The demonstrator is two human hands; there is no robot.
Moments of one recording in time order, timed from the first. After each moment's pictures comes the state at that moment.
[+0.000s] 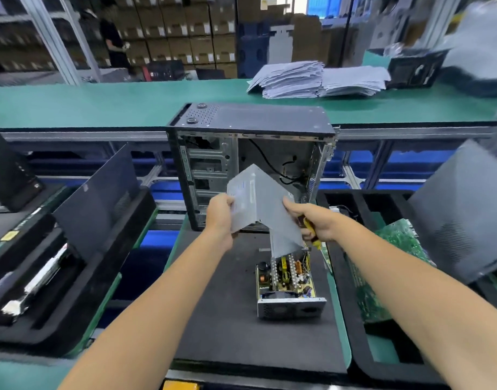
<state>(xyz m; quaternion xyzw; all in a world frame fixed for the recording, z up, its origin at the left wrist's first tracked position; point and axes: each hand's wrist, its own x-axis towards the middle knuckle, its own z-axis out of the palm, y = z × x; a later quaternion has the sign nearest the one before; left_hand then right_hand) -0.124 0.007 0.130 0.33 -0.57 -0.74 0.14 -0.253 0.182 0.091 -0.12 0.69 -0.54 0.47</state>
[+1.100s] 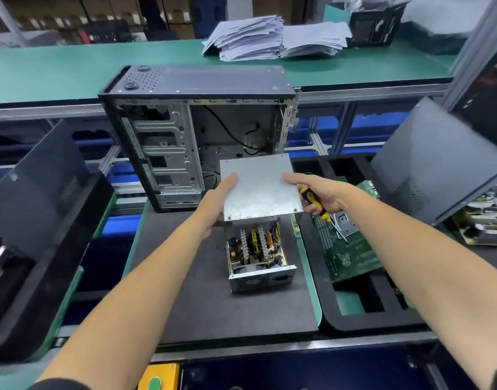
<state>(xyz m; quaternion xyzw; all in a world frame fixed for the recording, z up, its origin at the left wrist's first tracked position) -0.151 0.024 0.076 0.20 -0.71 -0.67 -0.06 -0.267 0.254 0.091 -0.04 0.74 -0.52 0.43</state>
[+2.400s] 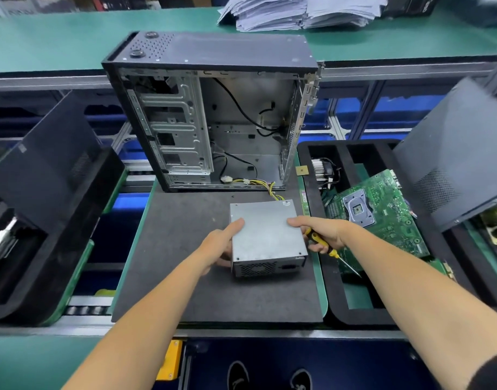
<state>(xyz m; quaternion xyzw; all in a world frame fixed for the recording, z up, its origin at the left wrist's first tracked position) -0.094 0.022 -0.029 0.29 -0.69 -0.64 -0.17 -0.237 0.263 -0.016 -0.04 0.71 -0.39 0.59</state>
